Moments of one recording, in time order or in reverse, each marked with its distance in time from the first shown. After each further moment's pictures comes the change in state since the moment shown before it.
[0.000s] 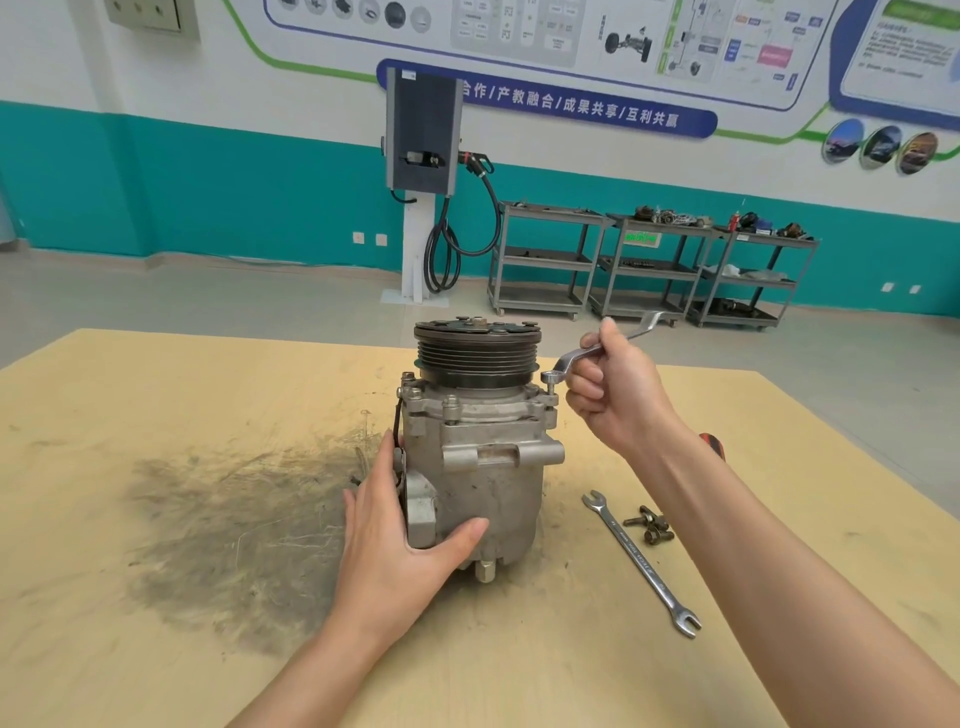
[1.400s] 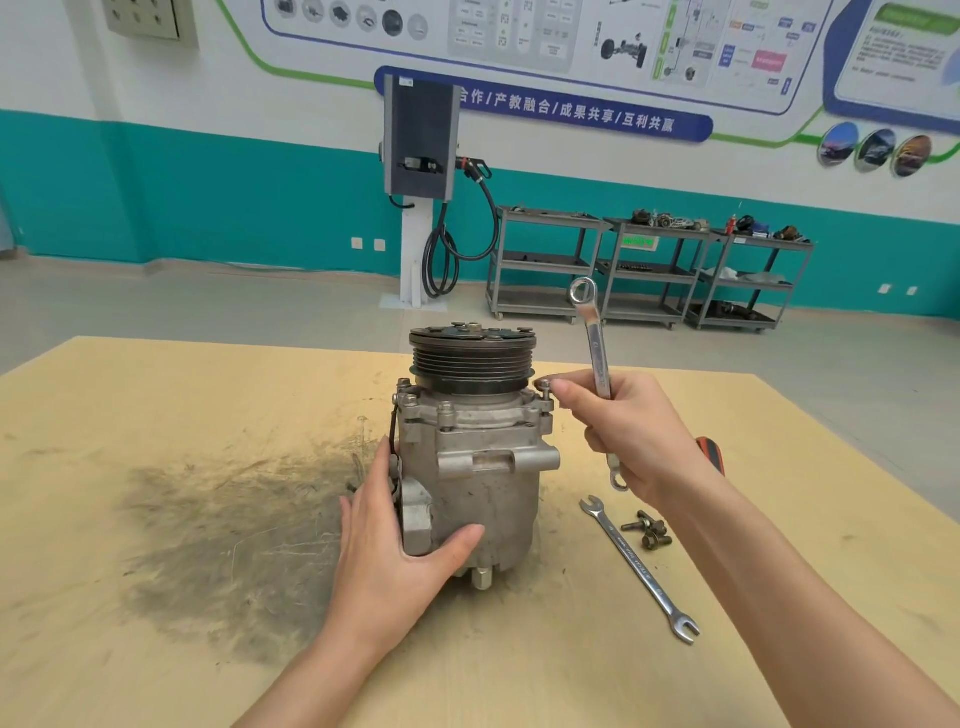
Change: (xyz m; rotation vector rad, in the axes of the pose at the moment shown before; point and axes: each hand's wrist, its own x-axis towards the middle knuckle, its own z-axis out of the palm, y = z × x) left_hand 0.001 0.003 -0.001 -0.008 -0.005 0.039; right_hand -0.042 0.000 -0.011 -0.697 -0.039 -0.188
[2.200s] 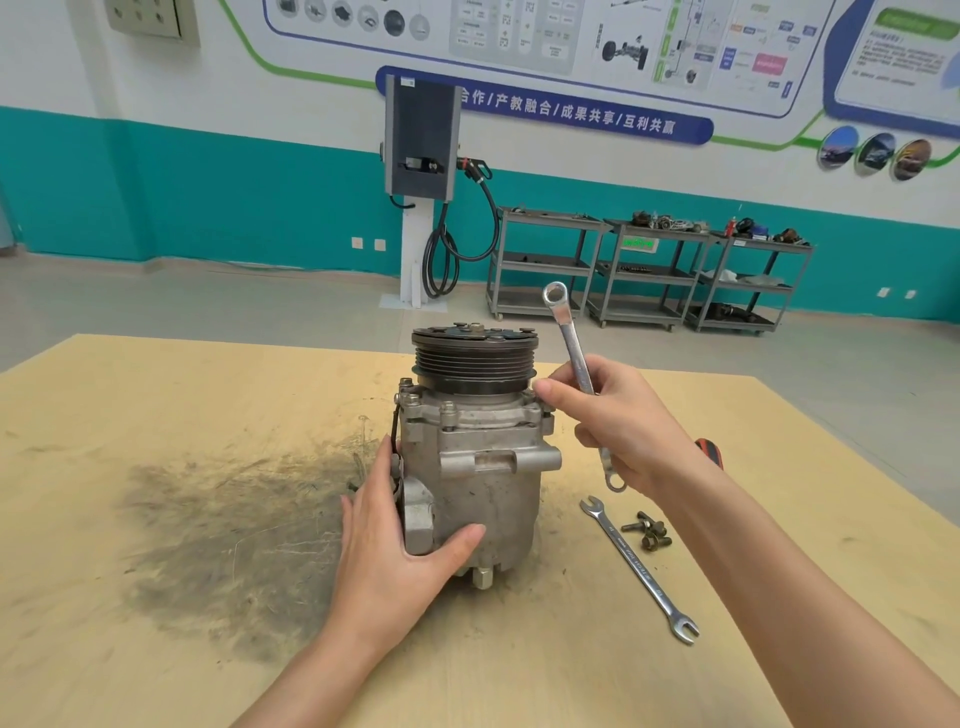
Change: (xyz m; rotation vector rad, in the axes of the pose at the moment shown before) left_hand 0.001 -0.004 0.001 0.012 0.017 0.023; right_hand 0.008 -0.004 0.004 -0.095 -0.078 -0.037
